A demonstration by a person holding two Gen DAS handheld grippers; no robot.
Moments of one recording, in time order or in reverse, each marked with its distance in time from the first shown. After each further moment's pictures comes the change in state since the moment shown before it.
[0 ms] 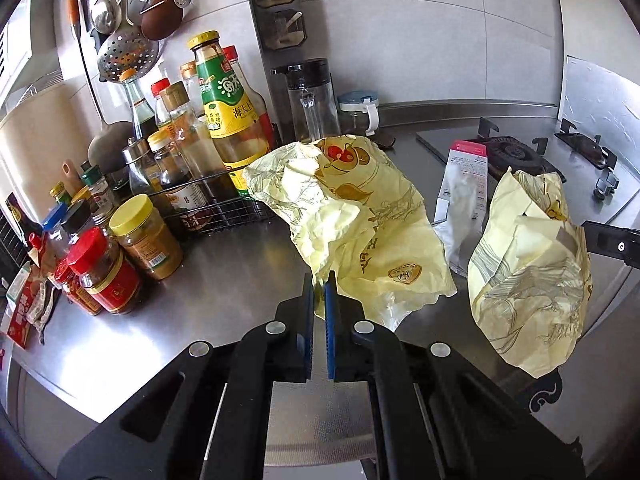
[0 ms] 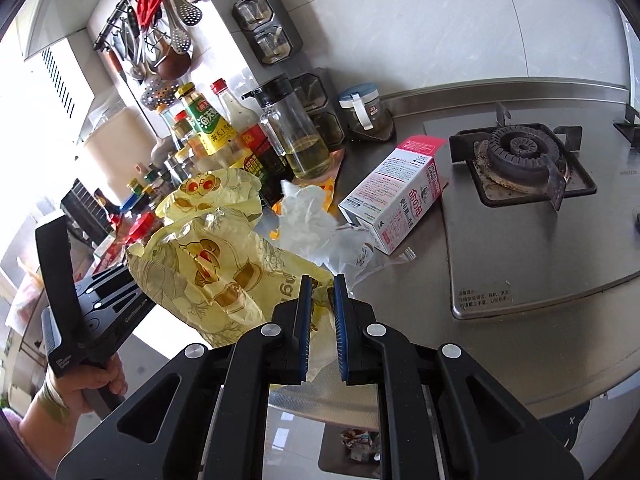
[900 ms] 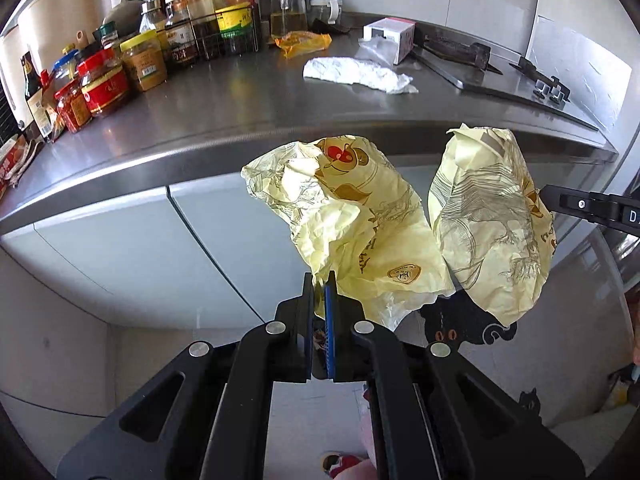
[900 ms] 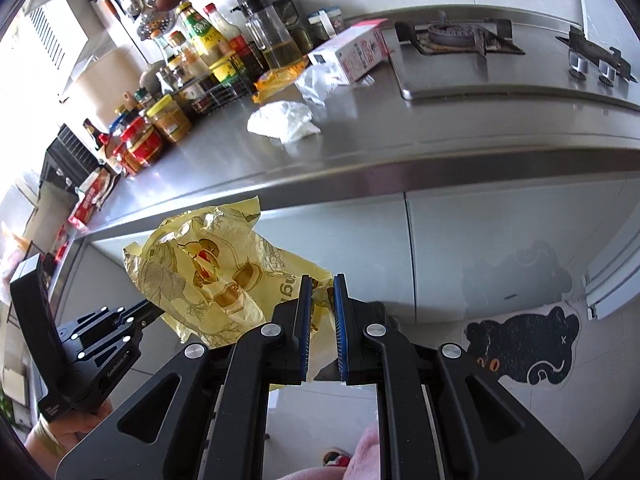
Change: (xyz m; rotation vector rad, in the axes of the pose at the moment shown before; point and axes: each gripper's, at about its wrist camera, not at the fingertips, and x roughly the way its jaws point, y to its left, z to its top) left arm -0.074 -0.052 -0.217 -0.093 0.223 -0.128; right arm -0.040 -0.001 -0.185 0.045 0.187 -0.132
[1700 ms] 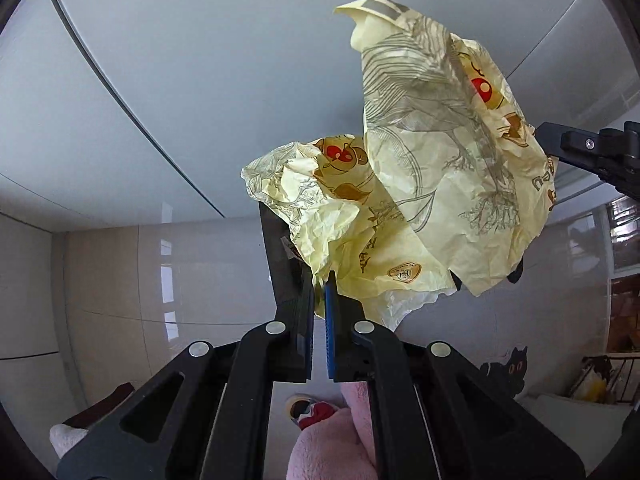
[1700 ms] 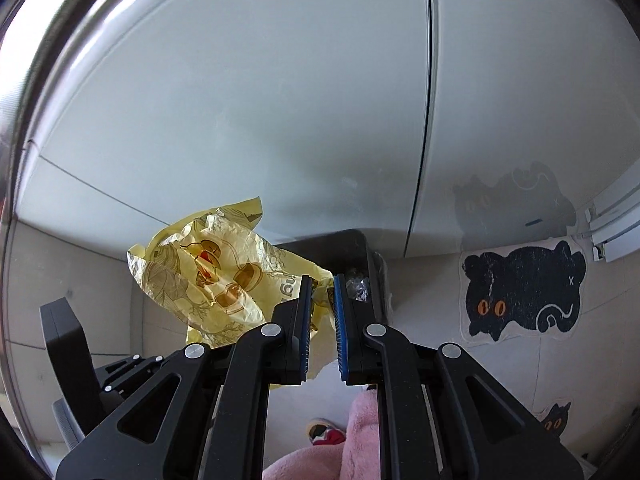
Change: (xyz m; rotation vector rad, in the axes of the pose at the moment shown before) left arm 0.230 0.006 -0.112 -0.102 0.385 -0.079; right arm 0.211 -0.035 -0.057 0.105 0.256 -0.135
